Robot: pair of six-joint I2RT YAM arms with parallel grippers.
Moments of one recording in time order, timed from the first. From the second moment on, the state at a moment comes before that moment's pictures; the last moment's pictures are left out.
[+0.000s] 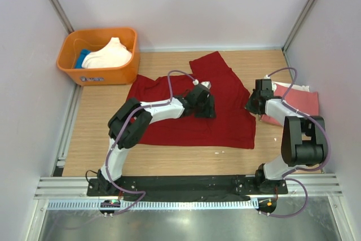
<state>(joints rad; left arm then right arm) -0.86 2.10 1.44 -0.13 0.07 -0.70 -0.01 1.55 0.82 -0.23 0.08 0.52</state>
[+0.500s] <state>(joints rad) -0.87 2.07 1.42 -0.14 0.04 -0.68 -0.01 1.52 0.82 -0.22 0.08 0.52</state>
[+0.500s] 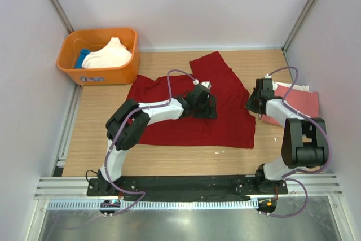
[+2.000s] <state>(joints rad) -0.86 2.01 1.40 -0.16 0.03 -0.68 0.03 1.38 0.74 -0.18 0.08 0.53</state>
